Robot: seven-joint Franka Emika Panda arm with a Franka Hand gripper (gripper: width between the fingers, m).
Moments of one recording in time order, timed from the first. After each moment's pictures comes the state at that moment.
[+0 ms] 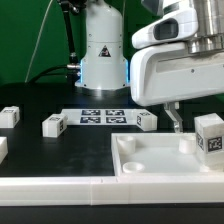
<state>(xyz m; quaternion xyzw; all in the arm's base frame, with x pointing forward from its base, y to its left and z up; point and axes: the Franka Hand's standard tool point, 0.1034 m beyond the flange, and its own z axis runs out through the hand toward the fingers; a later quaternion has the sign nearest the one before) 0.618 0.107 0.087 -0.99 -0.07 -0.07 0.07</state>
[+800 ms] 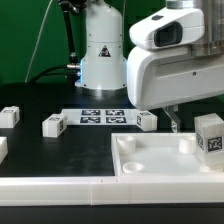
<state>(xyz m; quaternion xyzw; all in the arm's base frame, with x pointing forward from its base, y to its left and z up) 0.629 0.102 0.092 -0.99 -0.07 0.02 0.08</state>
